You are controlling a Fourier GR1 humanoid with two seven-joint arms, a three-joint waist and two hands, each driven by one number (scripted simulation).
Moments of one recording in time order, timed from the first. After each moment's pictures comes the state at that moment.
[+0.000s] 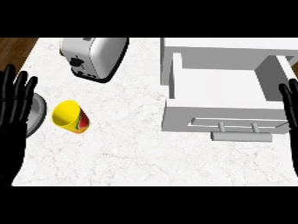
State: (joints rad) left arm -0.03 0.09 -0.01 -2.10 0.00 0.01 0.03; right arm 0.04 -0.11 -0.02 -2.10 -0.04 0.01 -0.01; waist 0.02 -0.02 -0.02
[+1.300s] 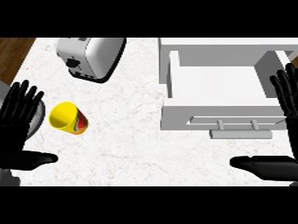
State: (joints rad) left arm -0.02 0.18 0.23 -1.63 0.33 -0.29 -0.09; right arm -0.05 -0.16 -0.06 -2.01 0.00 0.09 0.01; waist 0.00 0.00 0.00
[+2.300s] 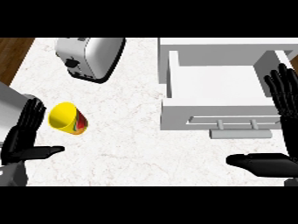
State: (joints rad) left arm -0.23 0.30 0.32 -0.77 0.11 -0.32 -0.60; right arm -0.06 -0.13 -0.06 -1.97 0.02 0.12 -0.02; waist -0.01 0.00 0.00
